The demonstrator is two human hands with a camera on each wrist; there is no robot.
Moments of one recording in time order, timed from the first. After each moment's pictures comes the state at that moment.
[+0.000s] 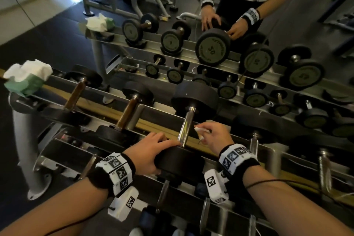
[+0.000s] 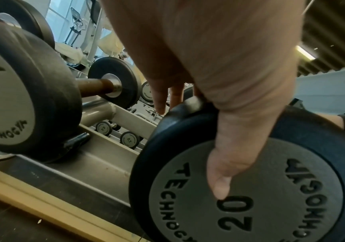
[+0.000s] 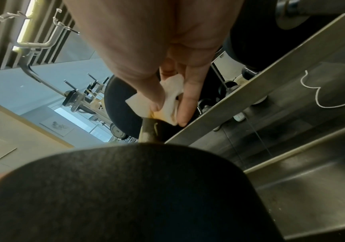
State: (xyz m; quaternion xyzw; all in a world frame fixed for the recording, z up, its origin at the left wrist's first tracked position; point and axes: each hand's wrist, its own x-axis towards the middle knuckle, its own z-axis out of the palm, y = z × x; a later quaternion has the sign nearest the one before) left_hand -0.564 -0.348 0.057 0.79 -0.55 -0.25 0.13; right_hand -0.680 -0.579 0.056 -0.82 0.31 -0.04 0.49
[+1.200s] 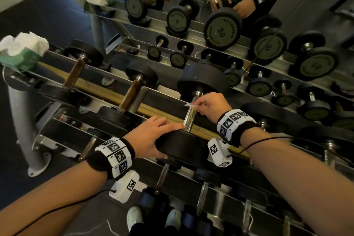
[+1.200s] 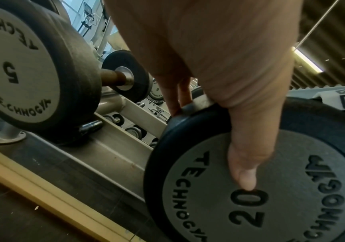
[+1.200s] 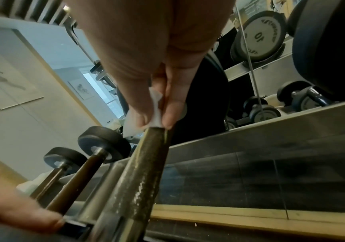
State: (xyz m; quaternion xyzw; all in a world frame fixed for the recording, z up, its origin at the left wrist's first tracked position) left_hand -0.556 -0.337 0.043 0.78 -0.56 -0.23 0.16; right_hand -0.627 -0.586 0.080 -0.94 0.19 0.03 0.29
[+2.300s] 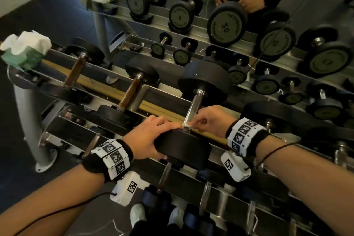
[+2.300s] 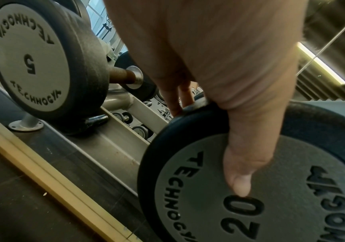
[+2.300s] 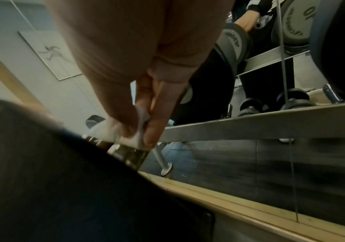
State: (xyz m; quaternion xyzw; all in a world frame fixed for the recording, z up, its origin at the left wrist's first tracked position) left_hand -0.558 -0.337 0.041 0.78 -0.54 -0.24 0.19; right_hand -0.652 -0.589 0.060 -0.95 0.00 0.12 0.29
